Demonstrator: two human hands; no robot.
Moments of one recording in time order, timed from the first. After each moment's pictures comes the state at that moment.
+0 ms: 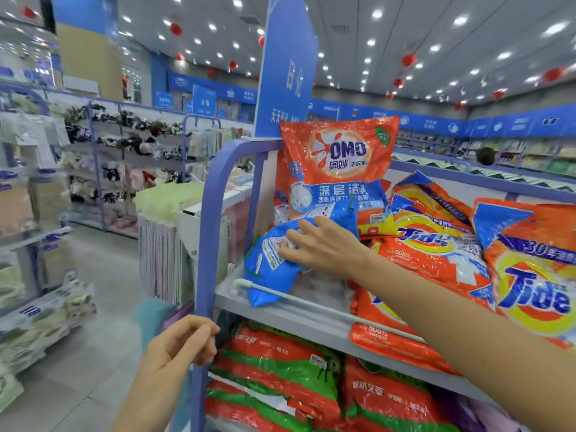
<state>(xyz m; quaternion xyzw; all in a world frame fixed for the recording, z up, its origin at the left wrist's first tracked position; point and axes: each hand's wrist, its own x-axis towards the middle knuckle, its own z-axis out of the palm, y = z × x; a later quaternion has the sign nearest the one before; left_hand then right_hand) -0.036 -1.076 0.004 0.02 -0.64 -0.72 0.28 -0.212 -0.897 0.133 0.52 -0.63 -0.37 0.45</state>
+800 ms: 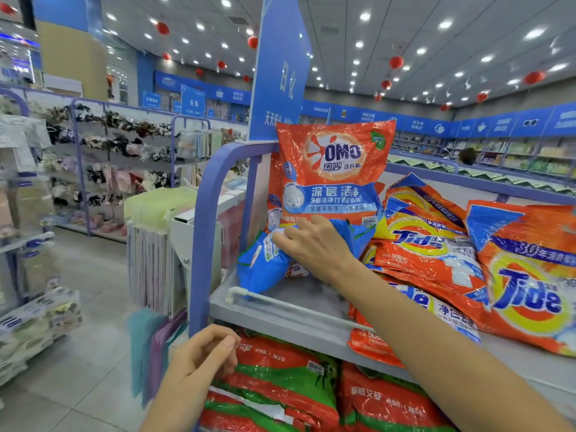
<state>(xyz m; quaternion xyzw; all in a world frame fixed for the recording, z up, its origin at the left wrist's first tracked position) -0.059 -1.068 -0.006 -0.02 -0.67 -0.71 0.22 -0.215 -0.917 0.126 0.40 -0.74 -0.29 0.46</state>
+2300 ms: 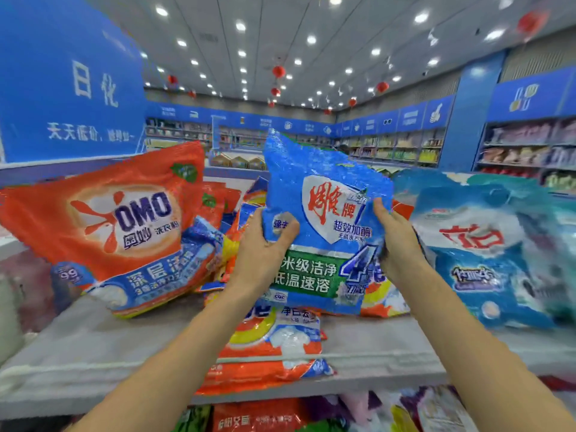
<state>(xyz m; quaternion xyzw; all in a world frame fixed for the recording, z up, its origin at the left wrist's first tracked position) -0.218 -0.816 0.136 -0.25 -0.67 -0.66 0.23 -0.202 -0.618 0.171 -0.01 -0.61 0.75 0.26</state>
